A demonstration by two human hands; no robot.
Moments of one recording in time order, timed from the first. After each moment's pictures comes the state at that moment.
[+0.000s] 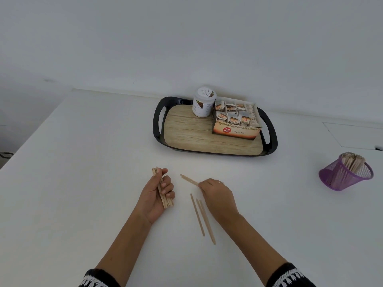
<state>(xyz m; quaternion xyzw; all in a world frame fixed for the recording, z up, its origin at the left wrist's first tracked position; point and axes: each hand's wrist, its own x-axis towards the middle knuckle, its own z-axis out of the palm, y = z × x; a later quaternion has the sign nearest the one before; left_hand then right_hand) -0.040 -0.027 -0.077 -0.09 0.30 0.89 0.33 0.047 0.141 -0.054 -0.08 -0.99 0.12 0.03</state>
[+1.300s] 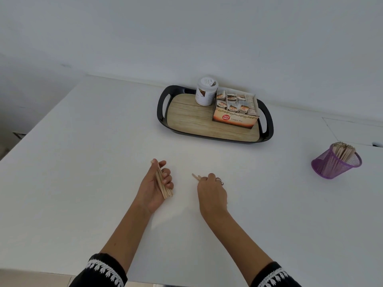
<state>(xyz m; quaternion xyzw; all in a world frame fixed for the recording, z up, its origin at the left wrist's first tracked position) 0.017 -0.039 -0.069 -0.12 0.32 0.89 0.30 0.099 0.097 -0.031 -0.18 -0.98 0.03 -0.09</state>
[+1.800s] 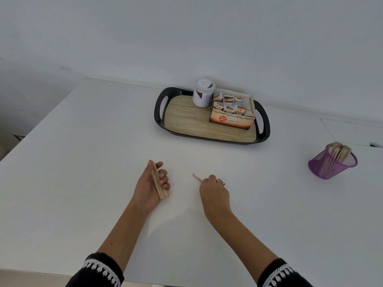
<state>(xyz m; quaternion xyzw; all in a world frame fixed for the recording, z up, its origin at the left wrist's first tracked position) 0.017 -0.038 -0.067 -0.13 0.32 0.89 0.30 0.106 0.116 -0.032 -0.15 -0.98 -0.01 -0.10</state>
